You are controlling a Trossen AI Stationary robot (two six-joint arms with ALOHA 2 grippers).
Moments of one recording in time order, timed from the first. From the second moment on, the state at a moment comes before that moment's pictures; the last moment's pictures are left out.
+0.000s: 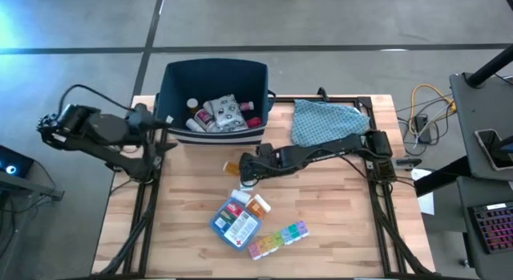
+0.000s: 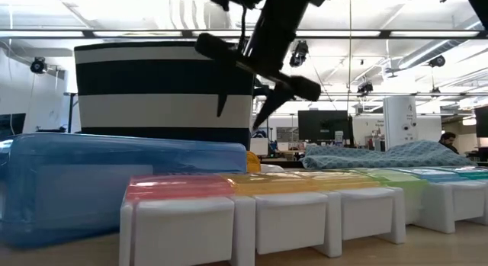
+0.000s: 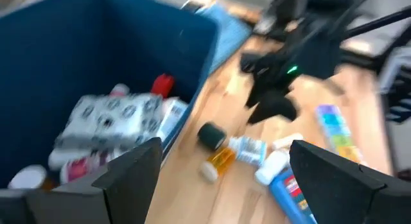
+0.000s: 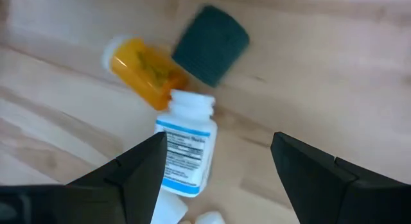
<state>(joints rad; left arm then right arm) -0.28 0.75 1.33 -1.21 -0.48 -0.47 0.09 2.03 1.61 -0.73 0.27 1.41</state>
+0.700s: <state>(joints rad) -0.28 0.47 1.12 -1.13 -0.39 -0.34 0.10 2.51 2.21 -1.06 0.14 1.54</state>
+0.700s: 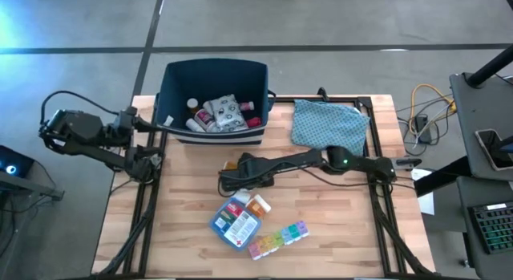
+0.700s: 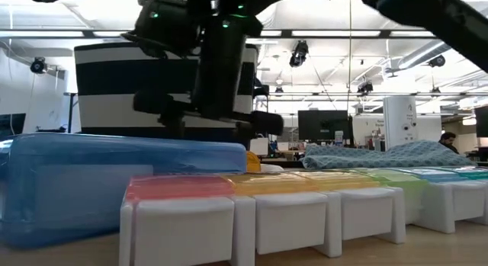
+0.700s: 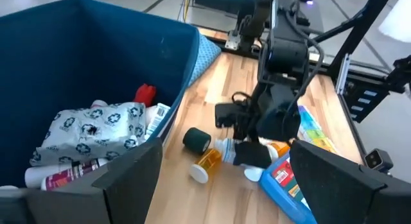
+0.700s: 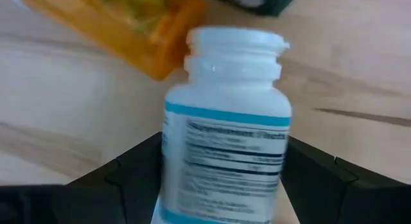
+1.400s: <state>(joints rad) -0.28 0.48 1.14 -1.11 -0.40 -0.34 0.16 2.40 2.35 -1.17 0.20 1.22</state>
